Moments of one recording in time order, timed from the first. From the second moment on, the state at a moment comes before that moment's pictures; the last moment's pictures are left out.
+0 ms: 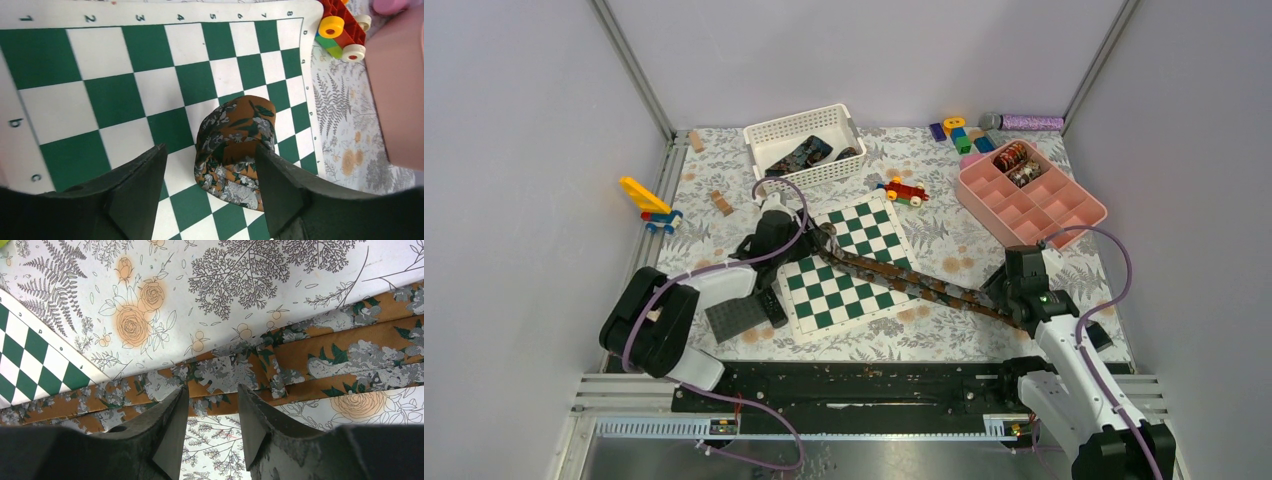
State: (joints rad) left arm -0.46 1.50 0.61 0.34 -0.03 -0.77; right arm 0.13 0.79 0.48 -0.61 0.21 0.82
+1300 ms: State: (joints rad) left arm -0.42 1.44 0.73 0.02 -0.07 -0.72; right arm 0.28 1.11 0.65 -0.51 -0.07 0.69
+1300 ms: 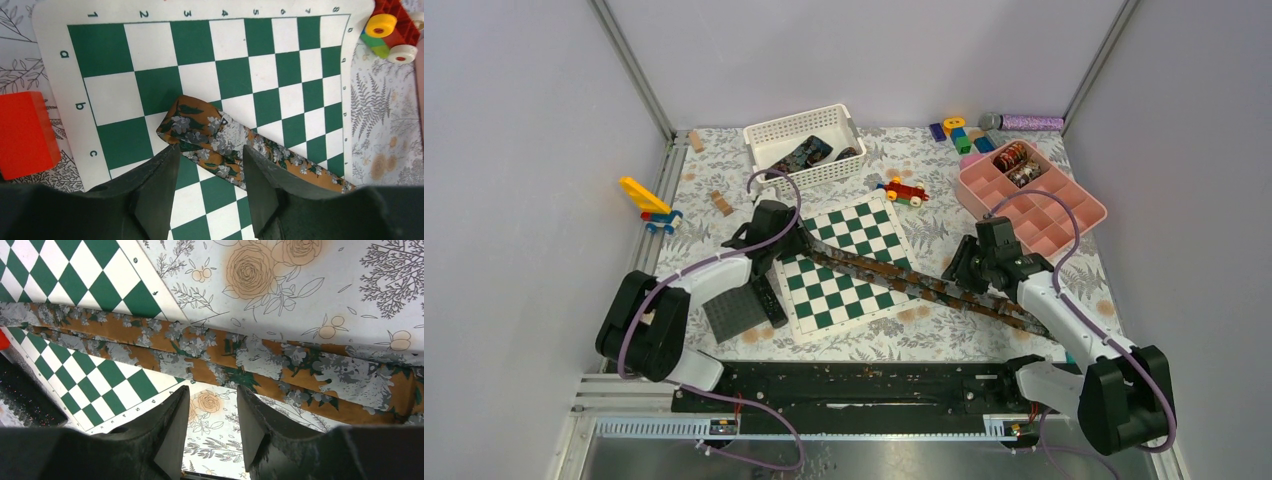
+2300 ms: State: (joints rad) left arm -0.41 1.58 0.69 0.17 -0.02 -0.87; right arm 0.33 1.20 0.67 -0.48 -0.10 0.70
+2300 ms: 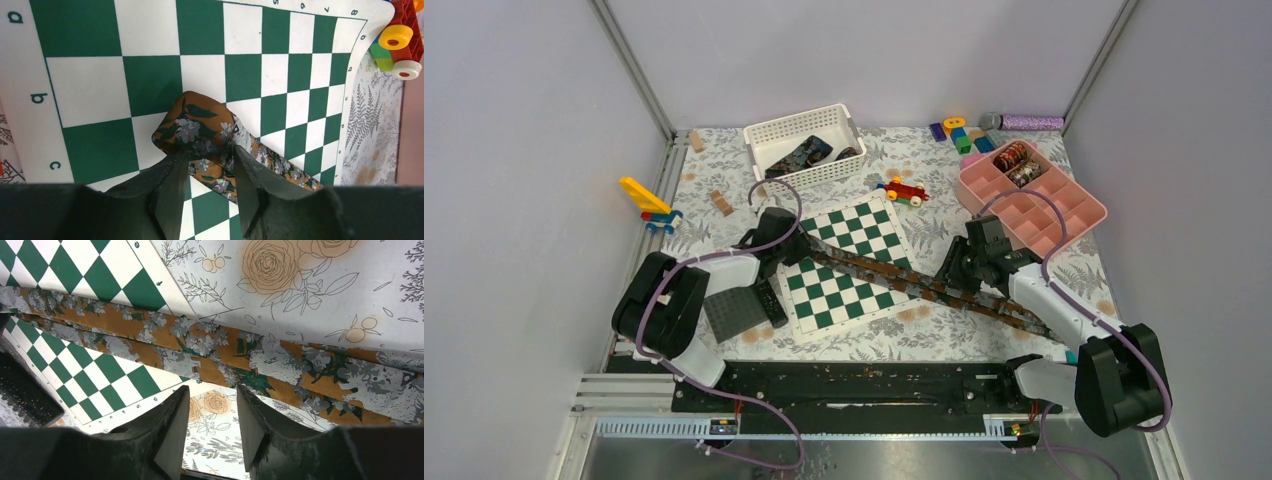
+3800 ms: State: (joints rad) left arm -0.41 1.60 0.62 0.35 -0.01 -0.96; right arm 0.38 1.44 0.74 -0.53 -0.02 0.70
